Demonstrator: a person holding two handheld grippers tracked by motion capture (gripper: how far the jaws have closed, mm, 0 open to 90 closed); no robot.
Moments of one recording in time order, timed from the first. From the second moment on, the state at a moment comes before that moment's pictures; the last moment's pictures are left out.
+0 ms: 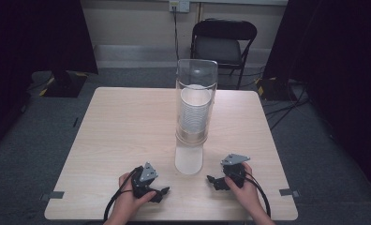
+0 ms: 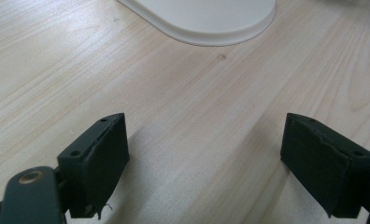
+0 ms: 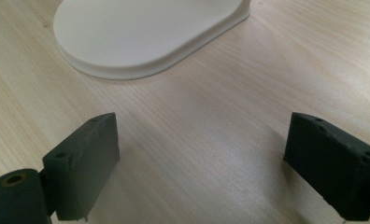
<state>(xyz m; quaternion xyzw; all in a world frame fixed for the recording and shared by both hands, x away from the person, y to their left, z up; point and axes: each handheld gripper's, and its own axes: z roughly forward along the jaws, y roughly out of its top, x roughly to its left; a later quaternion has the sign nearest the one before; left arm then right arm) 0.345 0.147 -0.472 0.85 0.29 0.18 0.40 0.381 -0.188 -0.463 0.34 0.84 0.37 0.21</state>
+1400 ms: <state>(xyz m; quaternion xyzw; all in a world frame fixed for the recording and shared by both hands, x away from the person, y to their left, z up) 0.345 0.147 -0.471 0.85 0.29 0.18 0.40 0.379 -0.154 -0.428 0.31 0.83 0.44 0.18</state>
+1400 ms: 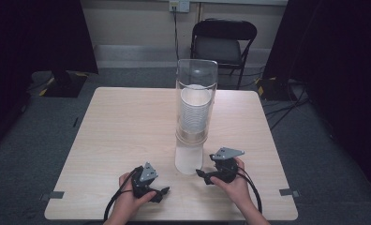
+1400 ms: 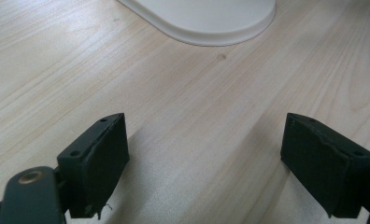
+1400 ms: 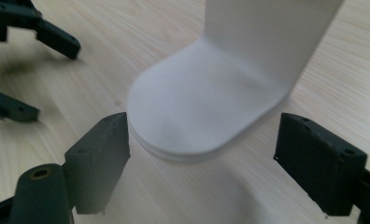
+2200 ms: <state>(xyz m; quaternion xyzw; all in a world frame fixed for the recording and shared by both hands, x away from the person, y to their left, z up) 0.345 0.143 -0.472 0.85 0.30 0.18 0.40 0.393 -0.125 -0.398 0.29 0.80 0.49 0.21</state>
